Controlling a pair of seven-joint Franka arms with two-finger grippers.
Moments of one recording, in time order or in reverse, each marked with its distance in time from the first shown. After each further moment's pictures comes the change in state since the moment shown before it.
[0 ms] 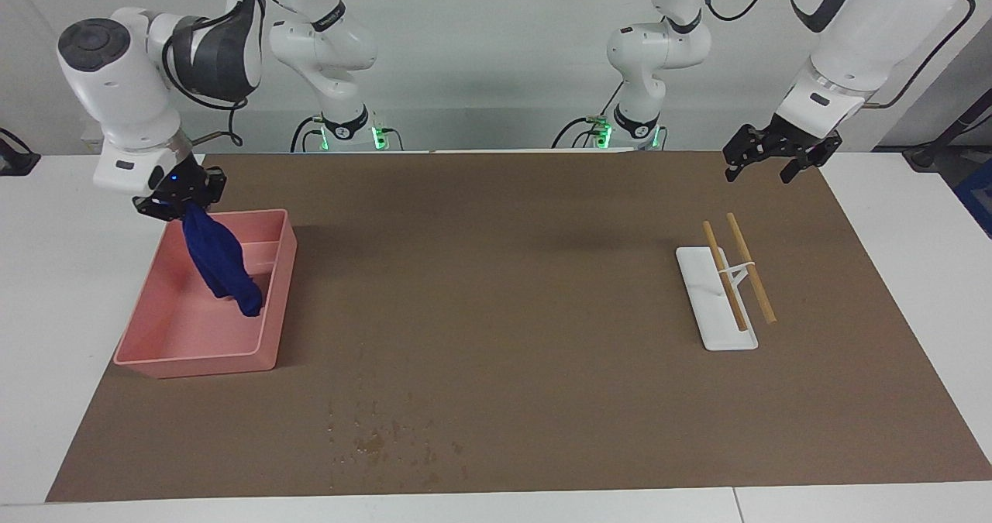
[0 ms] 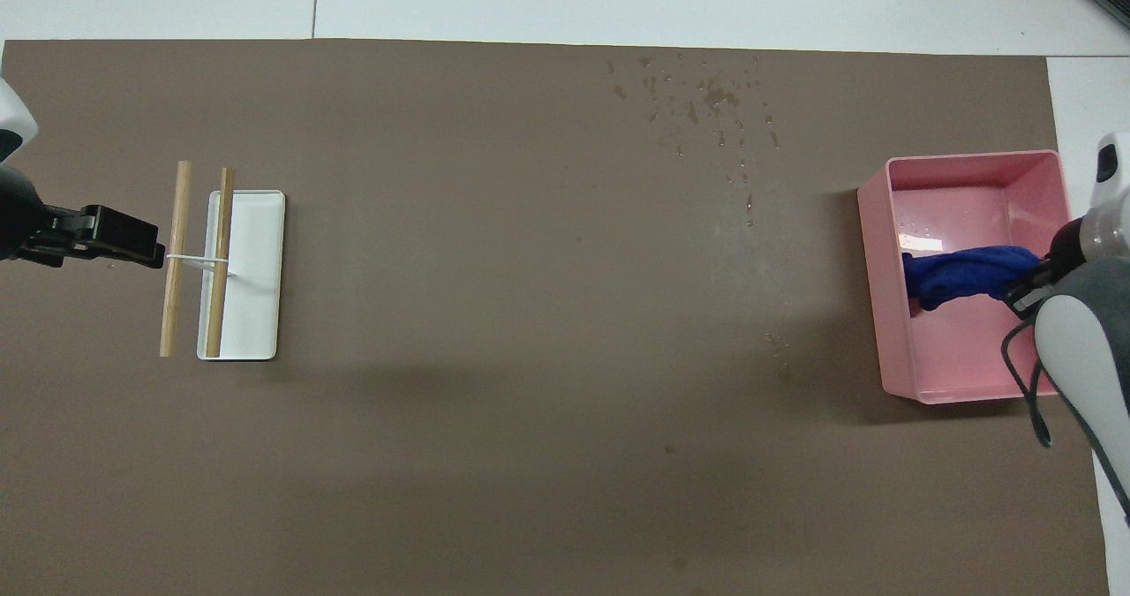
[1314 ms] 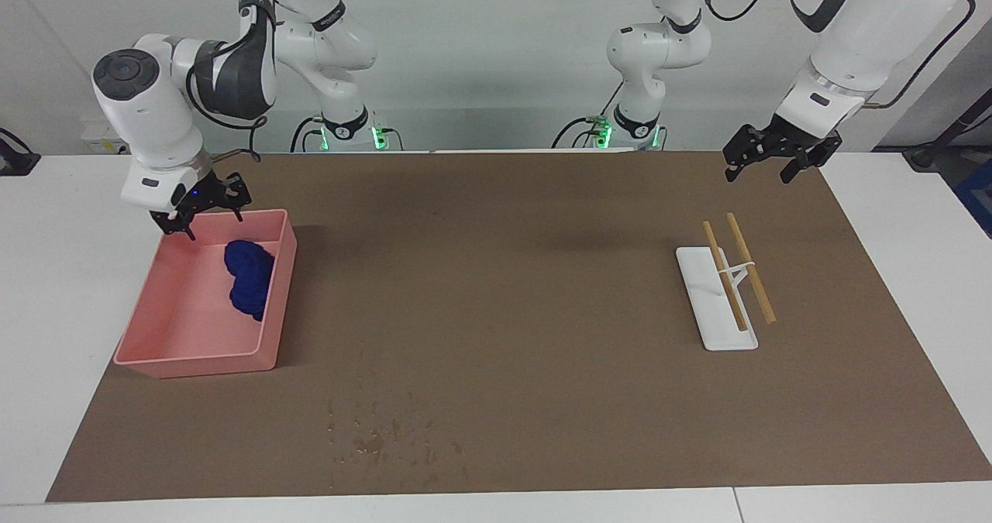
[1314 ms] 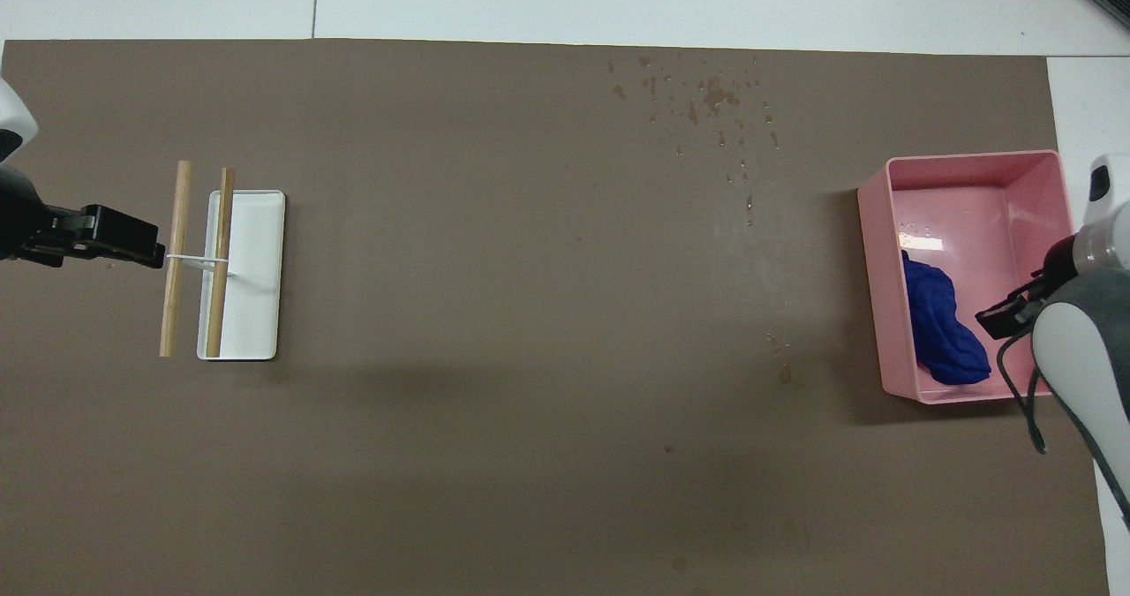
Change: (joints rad) left arm 0.000 0.000 0.000 0.000 0.000 0.000 0.000; right arm -0.025 -0.010 0.004 -0.032 0.052 -0.007 0.020
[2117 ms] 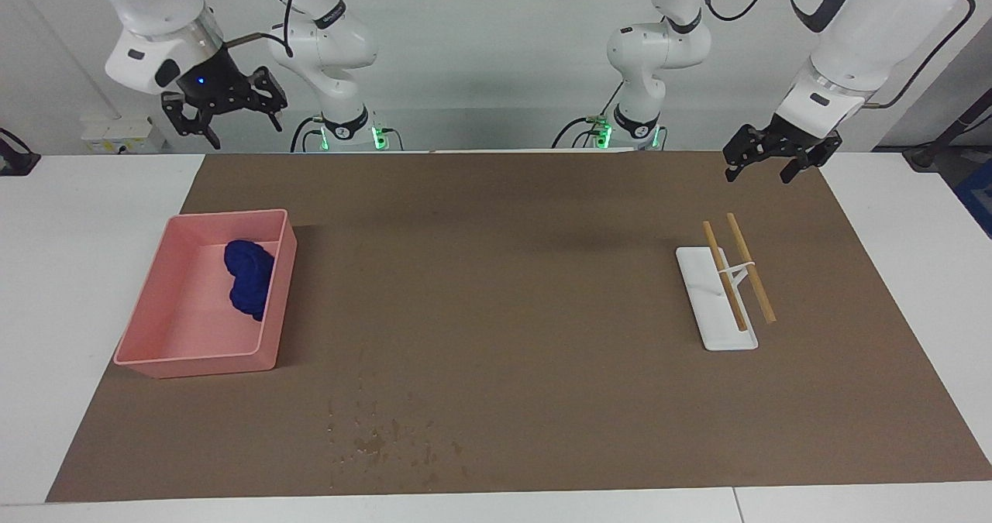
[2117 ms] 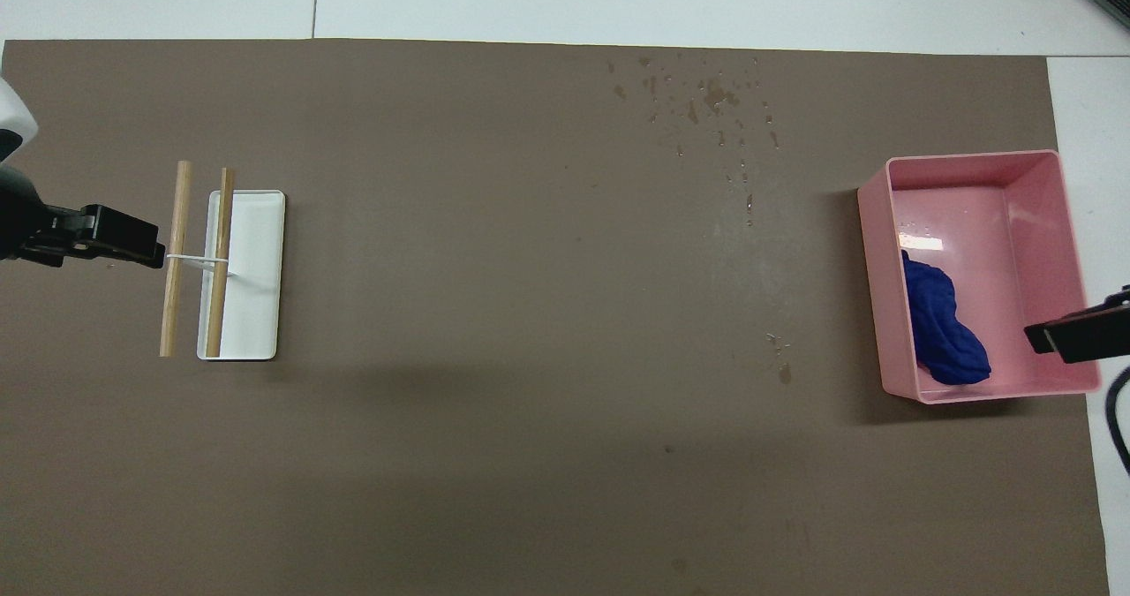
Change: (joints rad) left arm 0.000 0.000 0.000 0.000 0.000 0.000 0.000; right arm 0.098 -0.046 -0.004 0.504 0.192 -0.532 0.309
